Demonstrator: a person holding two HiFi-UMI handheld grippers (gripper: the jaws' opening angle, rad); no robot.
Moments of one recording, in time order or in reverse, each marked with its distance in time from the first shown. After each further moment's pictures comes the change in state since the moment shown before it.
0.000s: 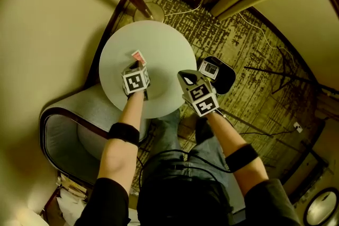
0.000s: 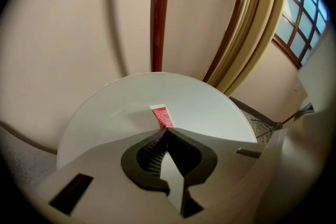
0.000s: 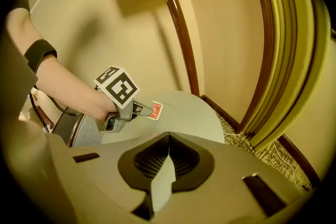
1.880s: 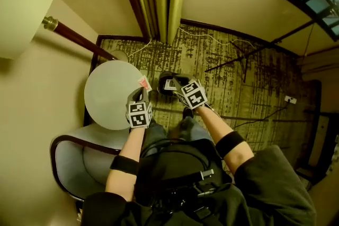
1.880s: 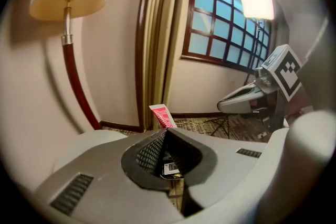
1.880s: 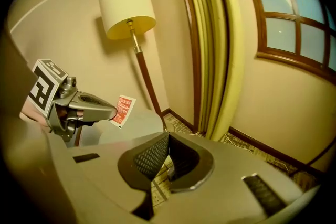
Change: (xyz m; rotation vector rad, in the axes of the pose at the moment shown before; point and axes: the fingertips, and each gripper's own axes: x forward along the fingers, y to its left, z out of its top) left arm -0.270 -0.316 0.008 0.435 -0.279 -0.360; right arm -0.298 -0.089 -0.041 0.162 -0.143 -0.303
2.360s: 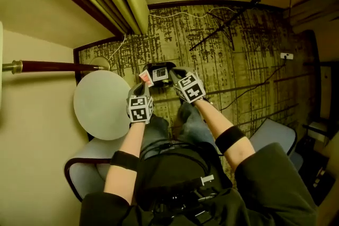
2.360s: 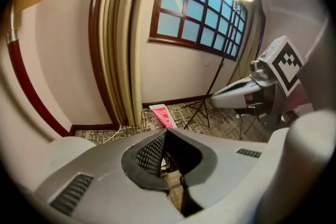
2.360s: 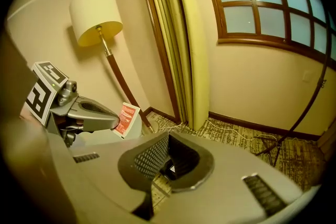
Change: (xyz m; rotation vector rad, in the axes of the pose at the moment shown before) left arm 0.090 -0.105 -0.026 0.188 0.149 -0.223; right arm -0.035 -0.085 -0.085 0.221 0.000 -0.163
